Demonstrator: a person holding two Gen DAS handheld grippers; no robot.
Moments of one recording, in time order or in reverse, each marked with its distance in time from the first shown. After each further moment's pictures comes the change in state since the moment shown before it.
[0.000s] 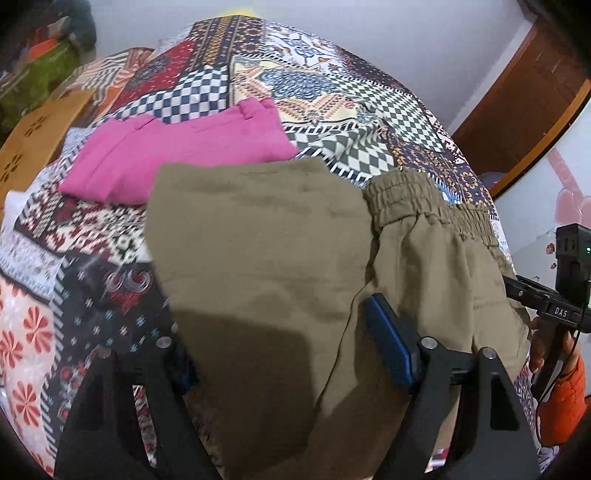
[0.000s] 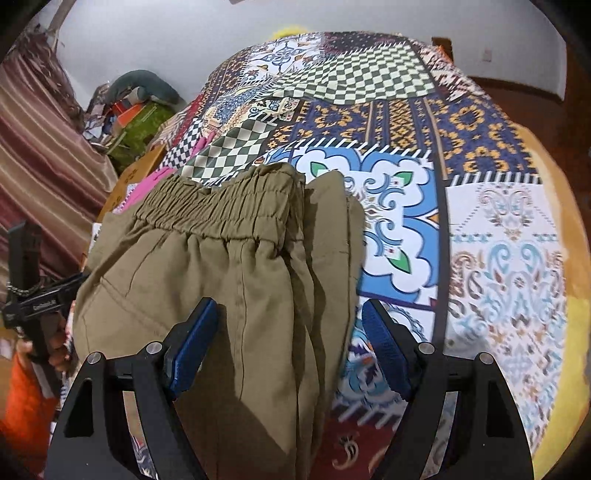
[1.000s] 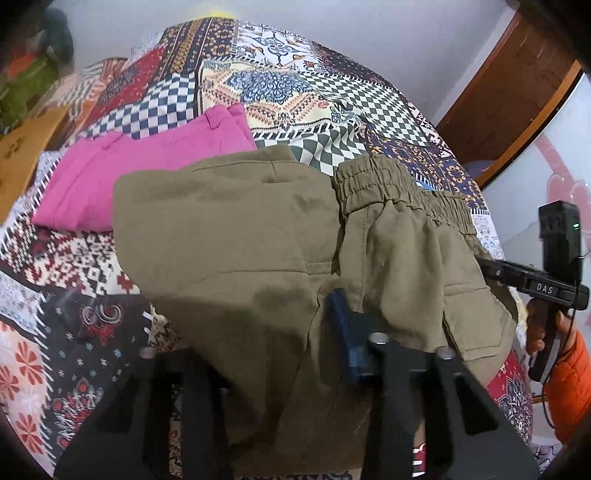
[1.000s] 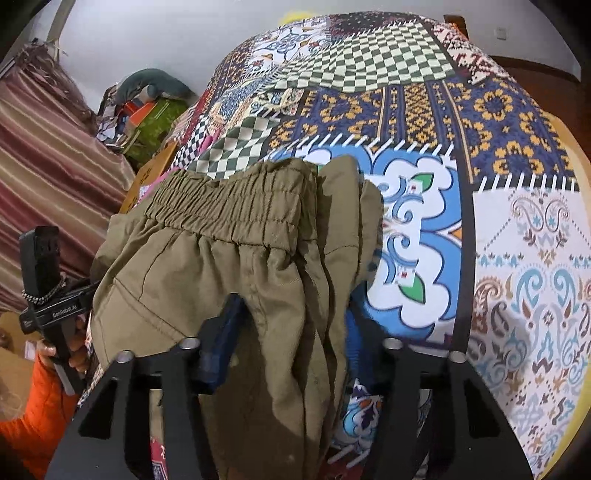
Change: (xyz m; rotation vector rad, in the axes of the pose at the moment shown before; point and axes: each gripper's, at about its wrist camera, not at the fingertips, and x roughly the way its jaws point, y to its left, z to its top) left arm 0.008 -0.018 0.017 0.066 0.011 -0.021; right arm 0.004 -0.014 0.019 0.004 0.043 0.072
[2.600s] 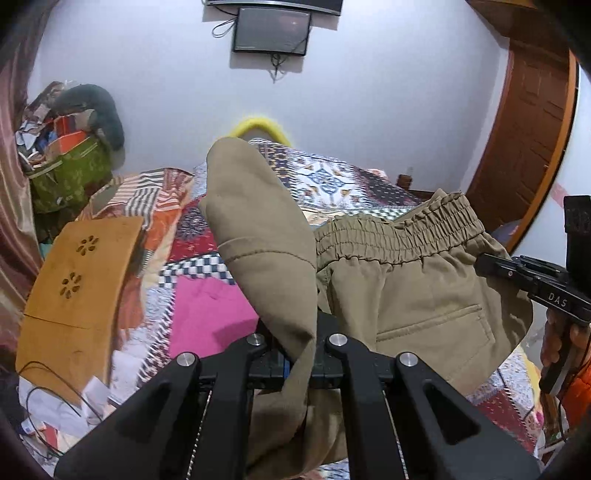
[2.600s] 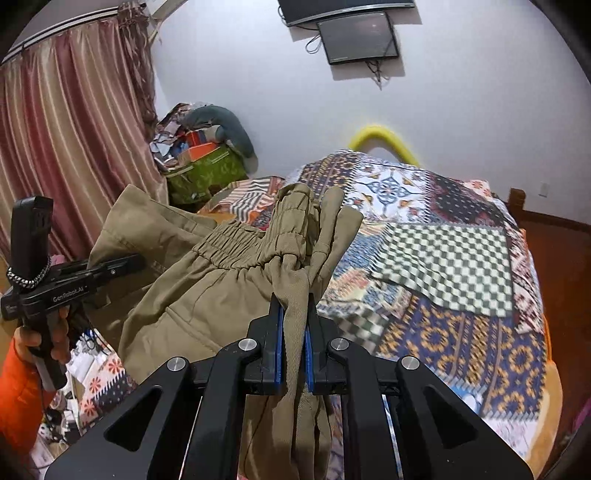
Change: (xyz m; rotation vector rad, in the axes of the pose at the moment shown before) left arm -0.144 0.048 0.078 0.027 -0.354 0.171; right arm -0.021 0.154 0.109 -0.373 -0.303 -0.008
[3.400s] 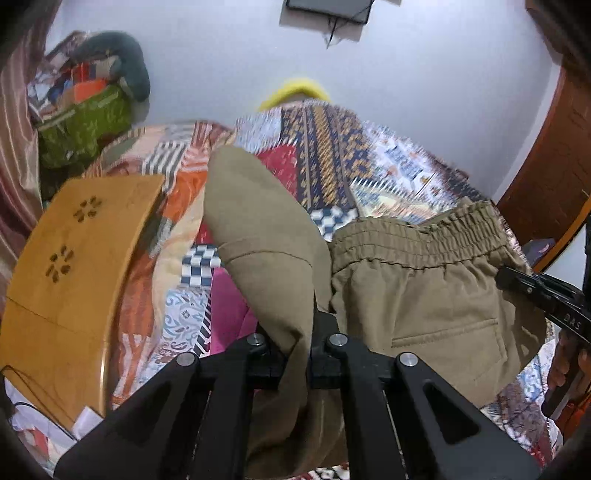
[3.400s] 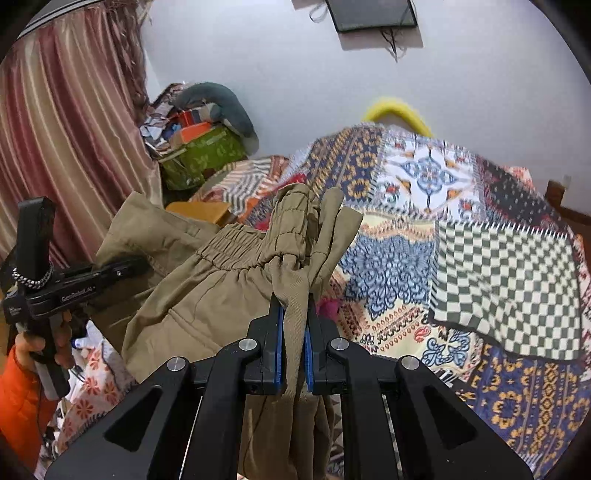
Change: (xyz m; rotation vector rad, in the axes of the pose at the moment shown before) left arm 0.136 0.113 0.002 -0.132 0.127 0.056; right arm 0.140 -0.001 0.021 0.022 0.095 0.004
